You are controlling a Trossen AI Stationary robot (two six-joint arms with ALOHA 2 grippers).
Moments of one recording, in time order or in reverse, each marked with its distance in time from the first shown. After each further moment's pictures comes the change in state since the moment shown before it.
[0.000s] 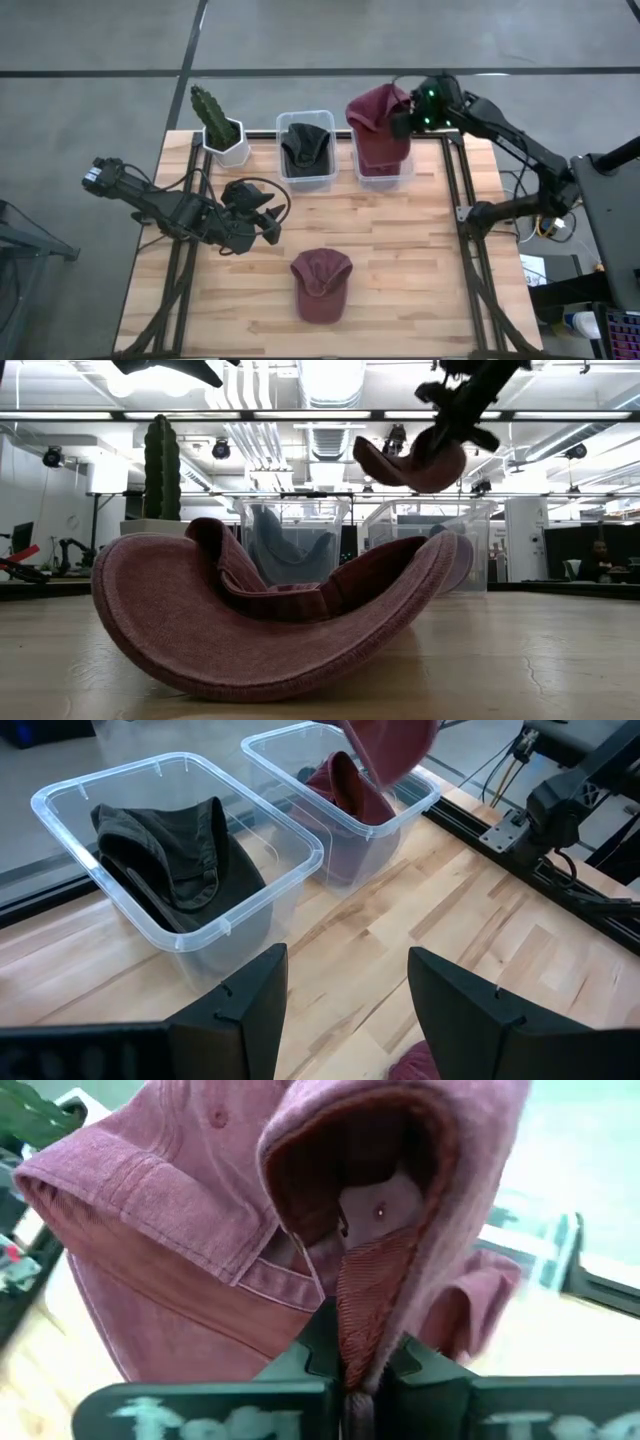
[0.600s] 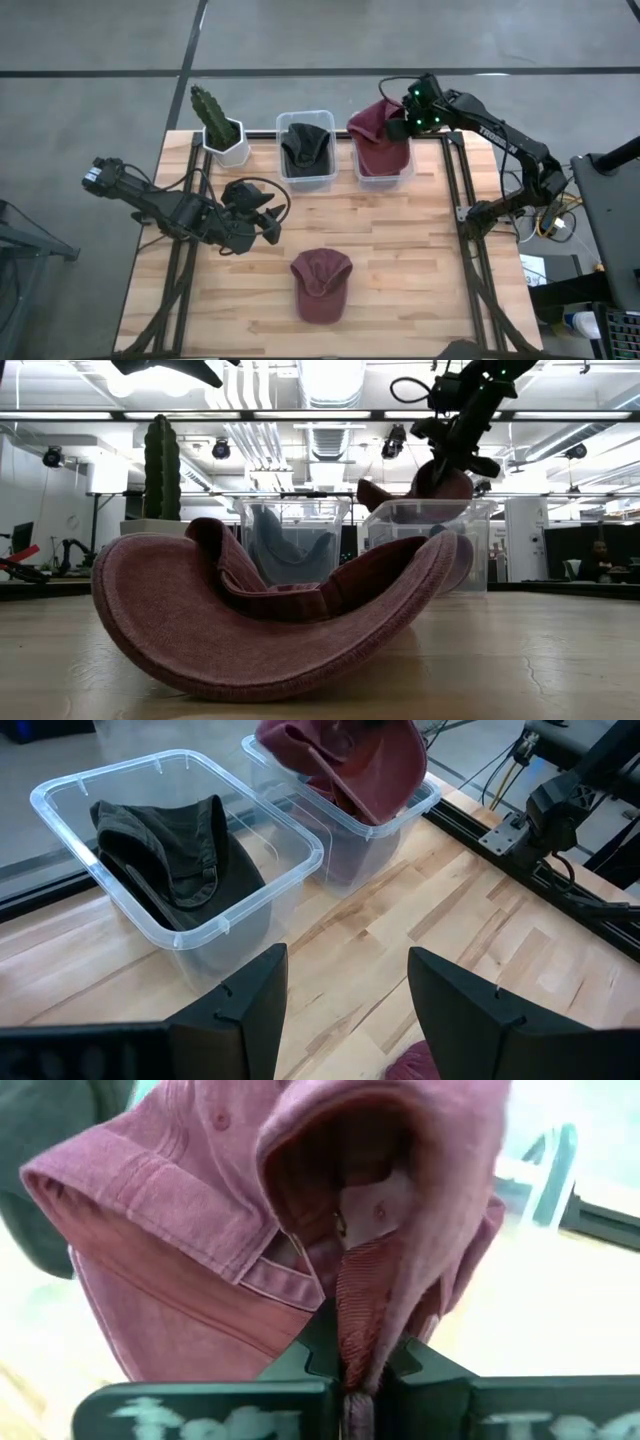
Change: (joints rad) left arm 0.000 0.000 0.000 0.000 0.000 -0.016; right arm -0.068 0.134 -0.013 -0.071 -0.056 -0.027
